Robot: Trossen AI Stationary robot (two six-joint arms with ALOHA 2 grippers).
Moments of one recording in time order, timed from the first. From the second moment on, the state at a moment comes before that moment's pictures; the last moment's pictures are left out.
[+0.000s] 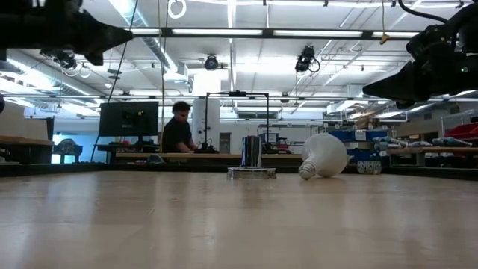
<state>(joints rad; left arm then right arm) 0.26 0.12 0.21 0.07 -0.01 0.06 -0.19 0.12 0.01 0.04 0.11 0.01</state>
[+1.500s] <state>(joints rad) 0.20 0.01 0.01 0.03 -0.12 0.03 -0.35 0.15 0.01 0.01 0.00 0.05</state>
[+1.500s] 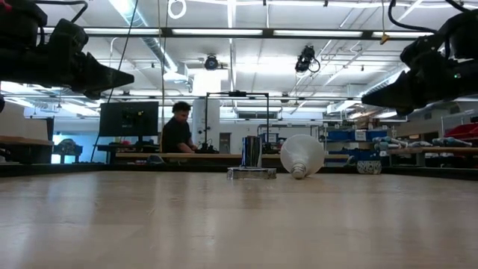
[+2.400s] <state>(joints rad) 0.20 0.01 0.01 0.06 -0.02 0.03 -0.34 0.17 0.01 0.02 0.00 0.02</state>
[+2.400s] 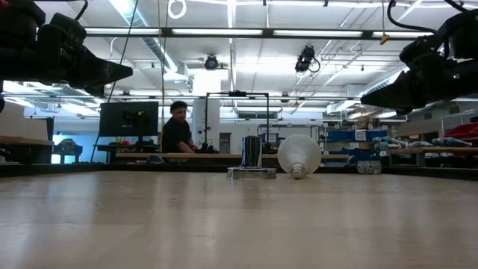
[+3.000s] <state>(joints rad) 0.20 0.01 0.01 0.06 -0.02 0.03 -0.34 0.17 0.01 0.02 0.00 0.02</state>
